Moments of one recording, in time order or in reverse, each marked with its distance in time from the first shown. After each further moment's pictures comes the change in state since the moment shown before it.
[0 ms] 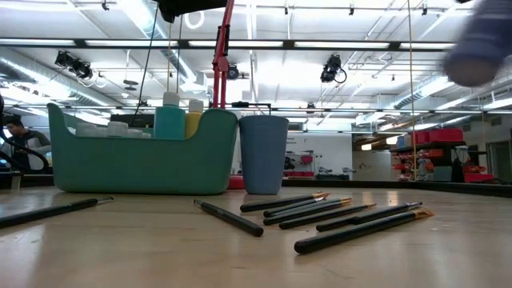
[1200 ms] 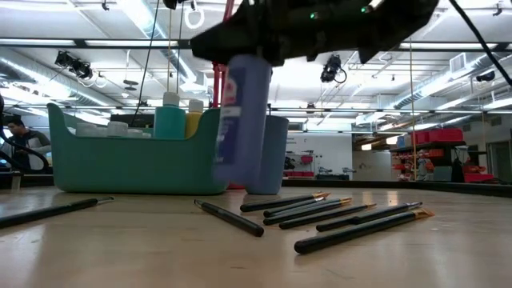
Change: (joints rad) left arm 0.000 -0.011 0.042 -0.010 -0.009 0.087; right arm -0.613 1.309 0.816 0.088 -0.280 0.413
